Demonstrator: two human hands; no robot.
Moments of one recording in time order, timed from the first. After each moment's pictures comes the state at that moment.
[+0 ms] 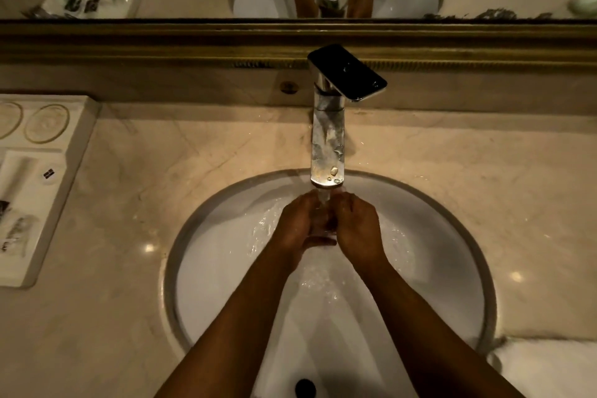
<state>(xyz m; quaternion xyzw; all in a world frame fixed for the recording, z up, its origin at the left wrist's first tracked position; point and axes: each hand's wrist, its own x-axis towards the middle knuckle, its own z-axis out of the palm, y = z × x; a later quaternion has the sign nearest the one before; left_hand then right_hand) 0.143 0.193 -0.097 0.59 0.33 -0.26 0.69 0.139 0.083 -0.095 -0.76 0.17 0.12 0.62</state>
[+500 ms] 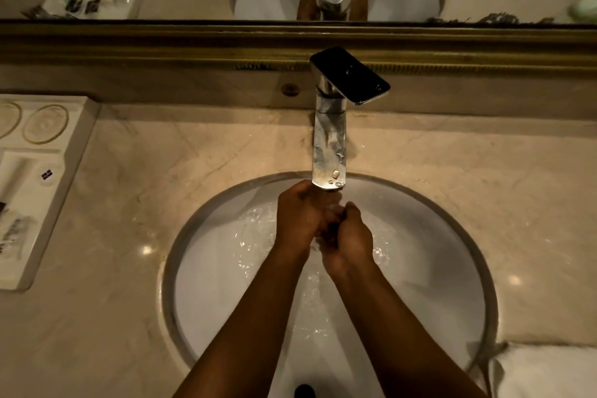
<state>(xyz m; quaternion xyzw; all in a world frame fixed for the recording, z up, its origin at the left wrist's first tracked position) 0.153 0.175 -0.088 0.67 0.31 -0.09 0.67 0.141 0.108 -0.091 -0.37 0.49 0.16 0.77</state>
